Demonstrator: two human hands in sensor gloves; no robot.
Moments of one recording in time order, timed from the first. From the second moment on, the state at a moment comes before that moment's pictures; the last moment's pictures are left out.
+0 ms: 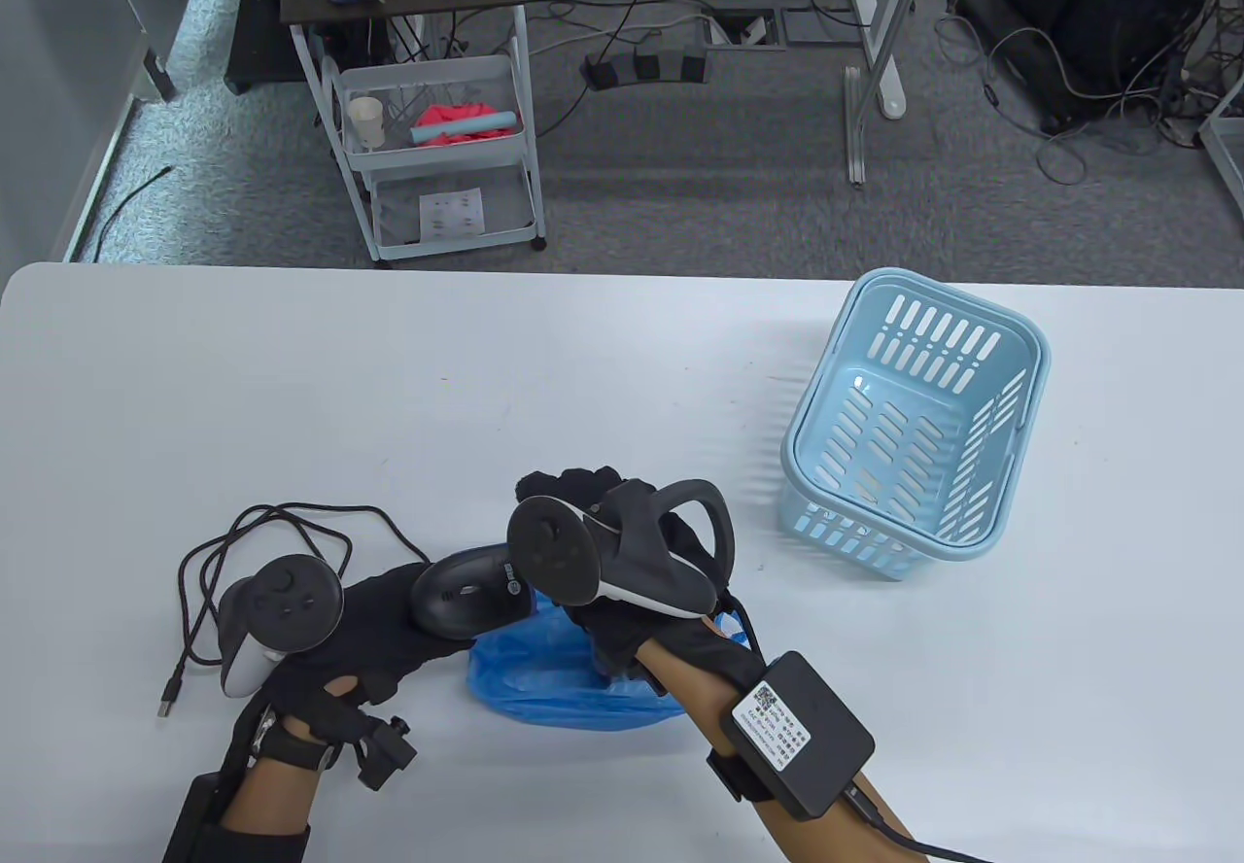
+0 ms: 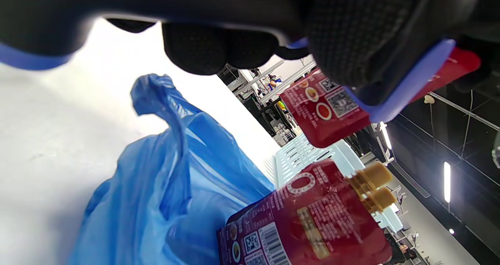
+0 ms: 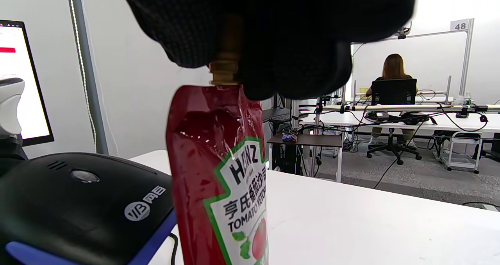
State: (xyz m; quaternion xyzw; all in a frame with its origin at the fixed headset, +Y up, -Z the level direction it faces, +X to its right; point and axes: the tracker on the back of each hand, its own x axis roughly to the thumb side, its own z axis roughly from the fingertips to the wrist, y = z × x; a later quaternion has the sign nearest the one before) left_hand -0.255 -0.722 -0.205 -0.08 -0.17 0.44 0.88; right_hand -0.024 -0.557 -0.220 0.25 -0.03 0.96 0.08
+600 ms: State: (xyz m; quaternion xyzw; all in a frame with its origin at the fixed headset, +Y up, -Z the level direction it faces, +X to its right) left_hand -0.261 -0.720 -0.205 -0.07 -0.15 0.44 0.88; right_hand -0.021 -0.562 -0.217 0.25 -0.03 0.96 0.09
